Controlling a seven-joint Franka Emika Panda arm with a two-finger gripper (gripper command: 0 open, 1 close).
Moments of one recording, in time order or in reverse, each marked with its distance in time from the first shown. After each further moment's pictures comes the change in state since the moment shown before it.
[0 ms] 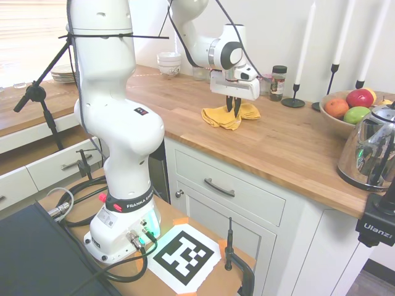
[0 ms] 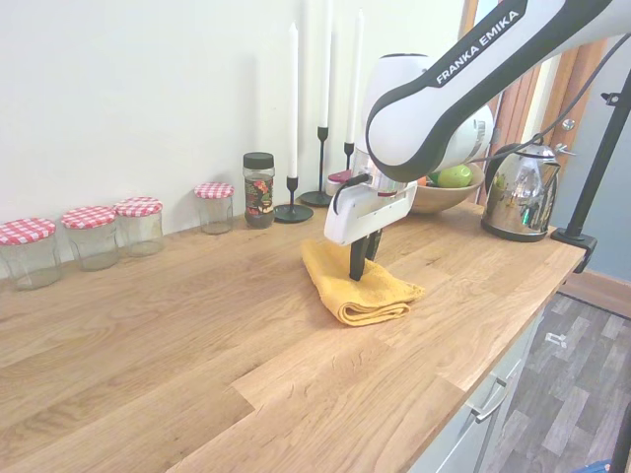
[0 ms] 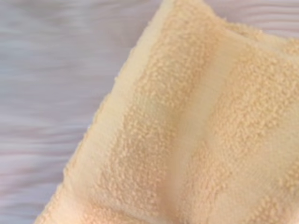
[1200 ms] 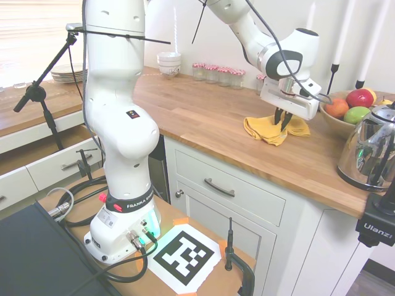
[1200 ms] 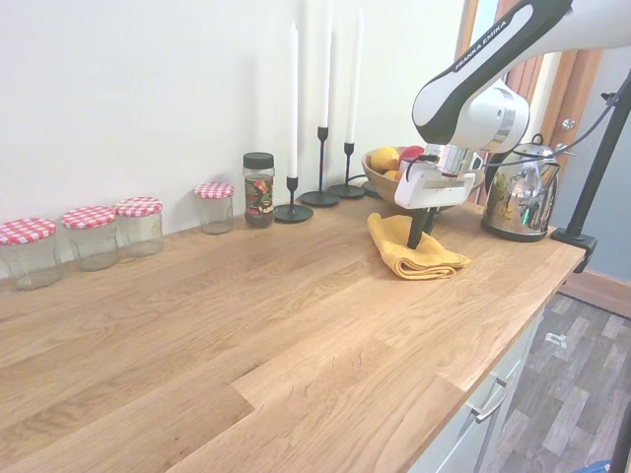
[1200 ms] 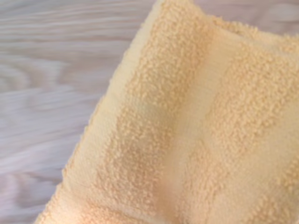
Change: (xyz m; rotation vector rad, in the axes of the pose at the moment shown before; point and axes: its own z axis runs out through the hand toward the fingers) arm 0.130 0.151 0.007 0.077 -0.068 0.195
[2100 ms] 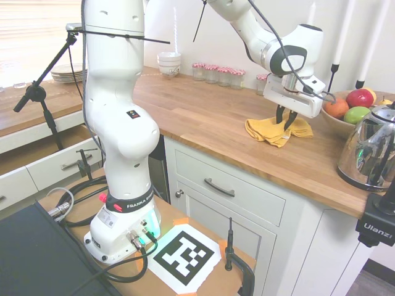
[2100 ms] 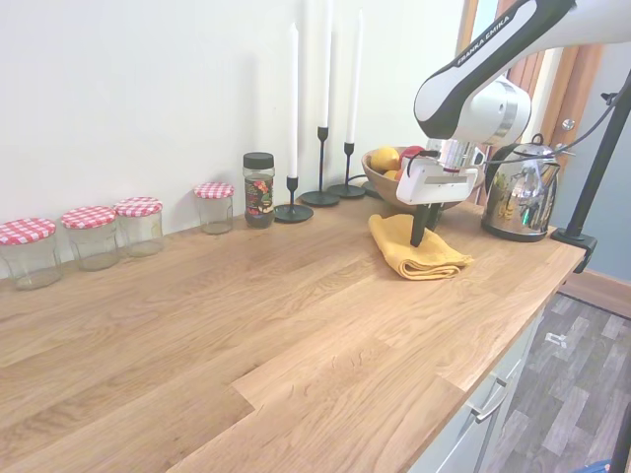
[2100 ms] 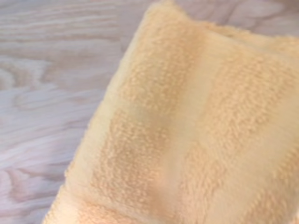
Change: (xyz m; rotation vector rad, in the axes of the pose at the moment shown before) arm -0.001 -0.005 -0.013 -0.029 0.002 0.020
